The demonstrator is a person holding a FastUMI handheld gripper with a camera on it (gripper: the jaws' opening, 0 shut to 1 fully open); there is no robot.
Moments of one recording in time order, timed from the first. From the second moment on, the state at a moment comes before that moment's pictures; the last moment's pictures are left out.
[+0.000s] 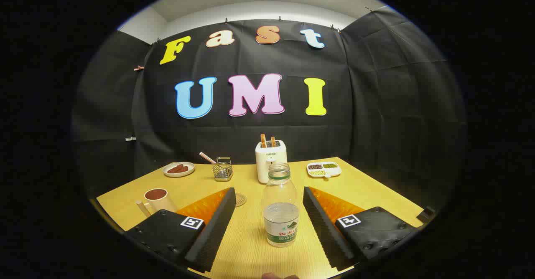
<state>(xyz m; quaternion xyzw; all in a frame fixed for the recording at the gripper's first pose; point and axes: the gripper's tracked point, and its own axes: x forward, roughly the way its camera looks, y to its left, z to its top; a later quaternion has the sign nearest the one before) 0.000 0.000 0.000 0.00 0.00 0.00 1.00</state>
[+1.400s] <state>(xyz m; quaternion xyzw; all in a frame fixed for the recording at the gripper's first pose) 0.051 -0.025 -0.025 0.00 0.02 -0.03 1.00</state>
